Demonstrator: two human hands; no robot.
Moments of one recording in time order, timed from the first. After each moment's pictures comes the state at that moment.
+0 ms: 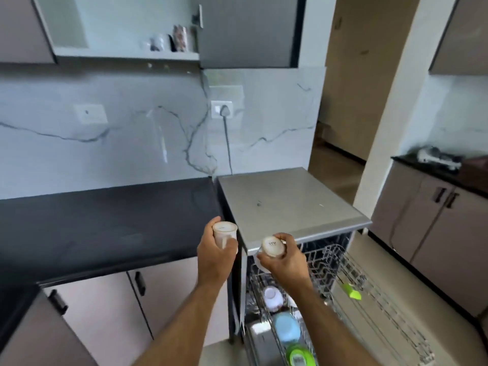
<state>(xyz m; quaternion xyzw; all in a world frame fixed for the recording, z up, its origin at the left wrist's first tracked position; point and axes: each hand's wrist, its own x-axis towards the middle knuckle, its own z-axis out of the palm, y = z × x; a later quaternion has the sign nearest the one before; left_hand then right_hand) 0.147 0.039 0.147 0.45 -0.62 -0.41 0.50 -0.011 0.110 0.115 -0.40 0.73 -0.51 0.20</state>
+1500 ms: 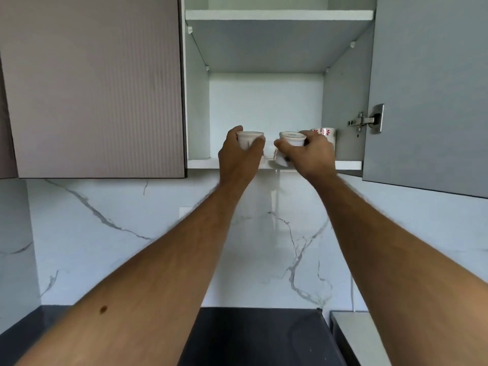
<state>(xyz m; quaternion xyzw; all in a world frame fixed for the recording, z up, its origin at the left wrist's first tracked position) 0.290 -0.439 0.512 0.35 -0.61 -0.20 0.69 0.135 -0.434 0.520 -0.55 0.53 -0.64 -0.05</state>
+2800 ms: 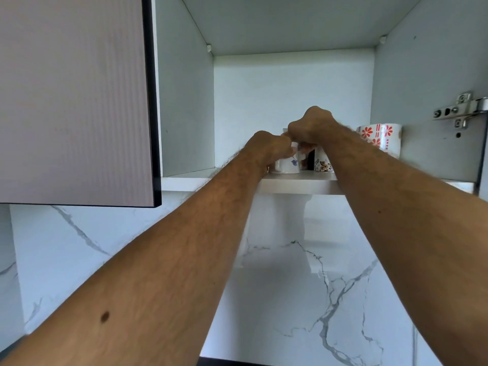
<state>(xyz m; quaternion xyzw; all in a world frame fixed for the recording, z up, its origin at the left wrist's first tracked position) 0.240 -0.609 0.571 0.46 -0.68 -0.31 0.48 0.120 -0.617 0.617 -0.61 0.66 -0.44 0.00</state>
